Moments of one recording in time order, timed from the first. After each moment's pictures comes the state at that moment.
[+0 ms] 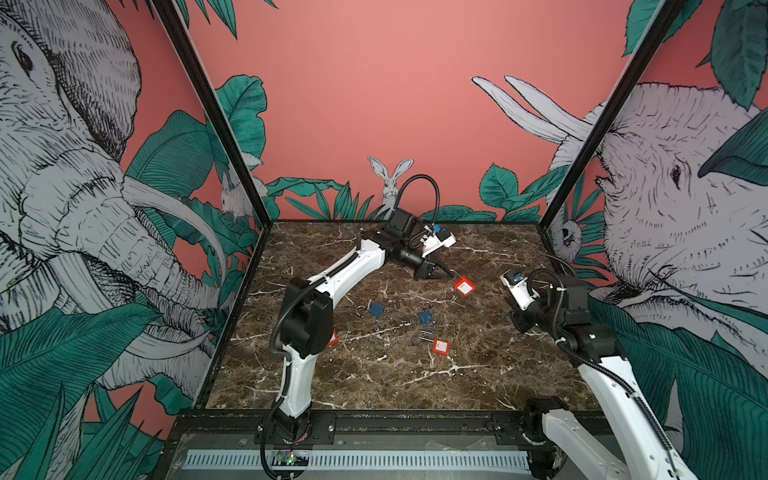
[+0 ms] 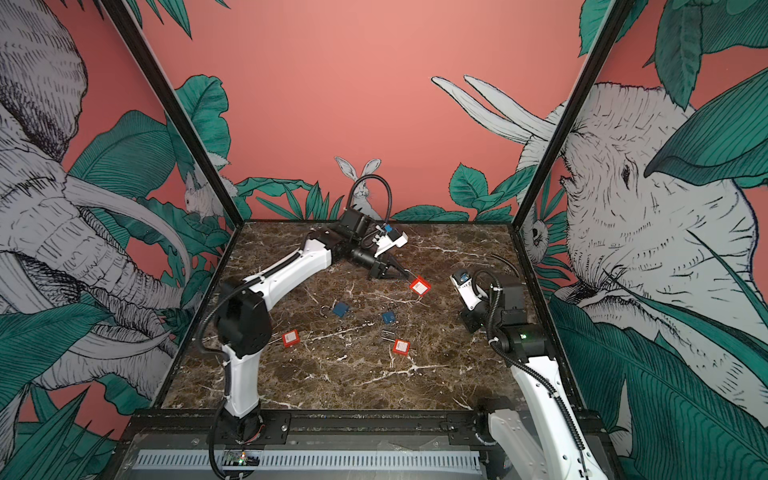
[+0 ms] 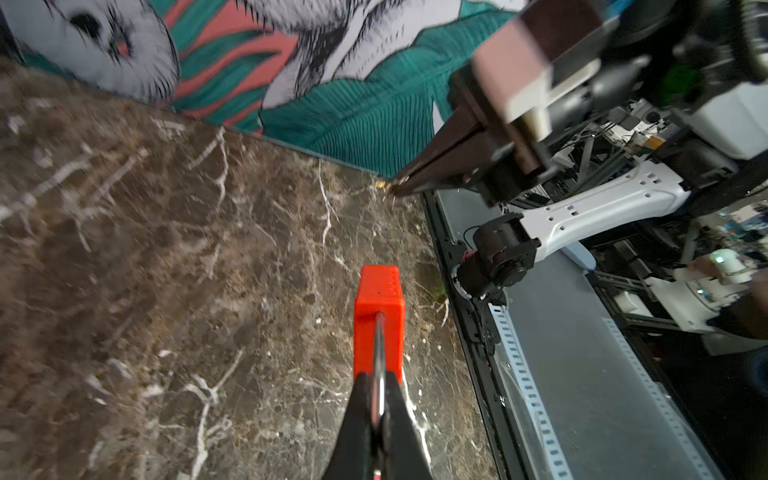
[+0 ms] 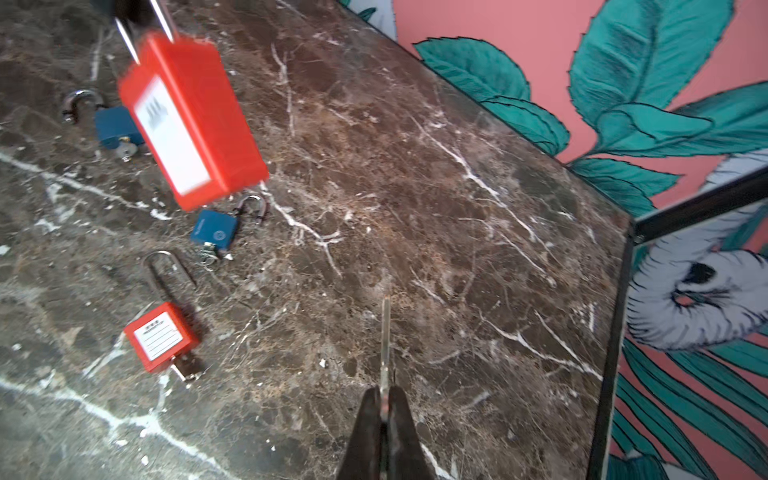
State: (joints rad) left arm -0.67 2.10 1.95 -0.78 1.10 0.41; right arm 0.12 0.79 0.83 -0.71 -0.19 -0.48
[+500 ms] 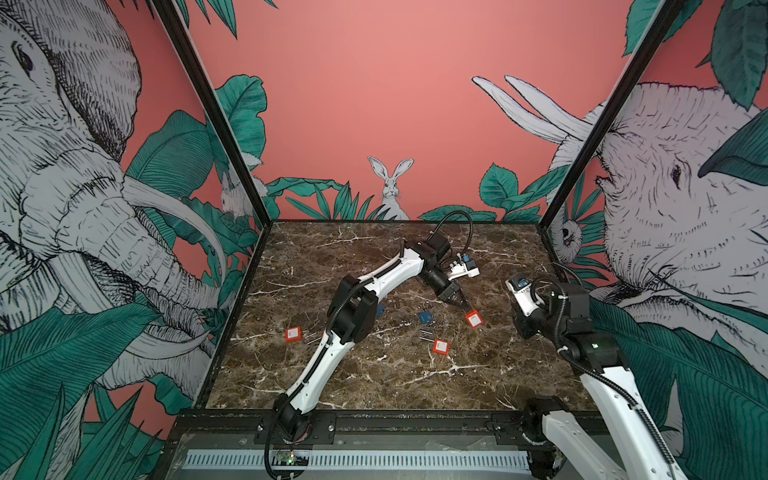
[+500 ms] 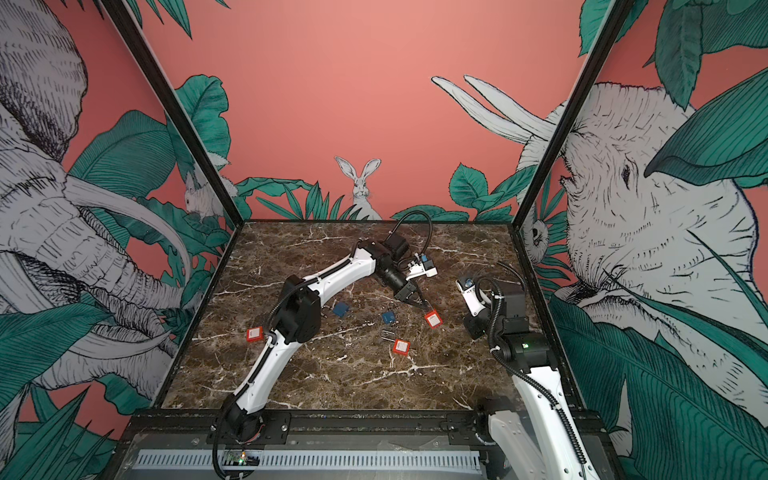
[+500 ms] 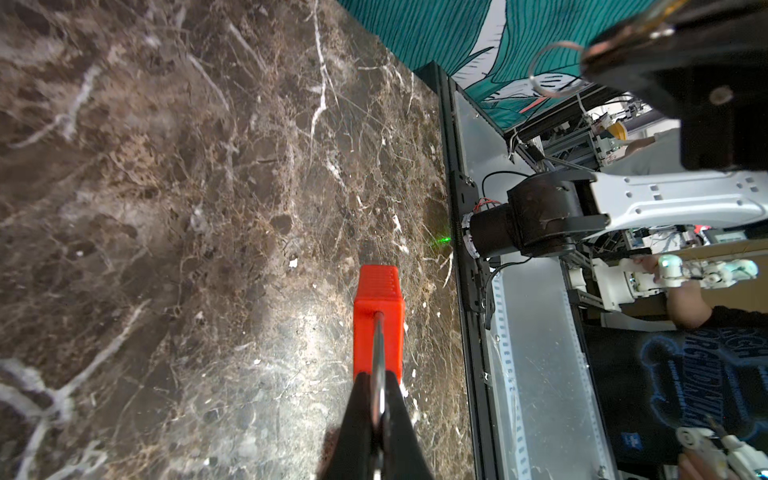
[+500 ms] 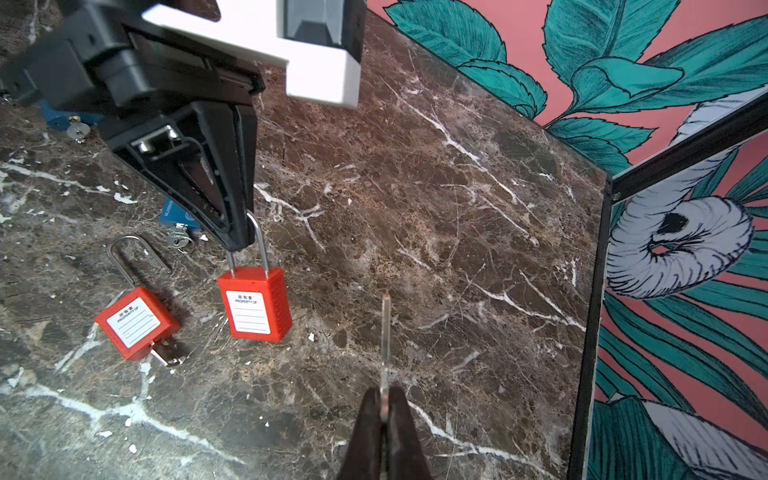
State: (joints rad) left arm -0.79 2.47 2.28 -1.09 1.02 0.37; right arm 0.12 0.74 0.80 -0.76 -0.13 -0.46
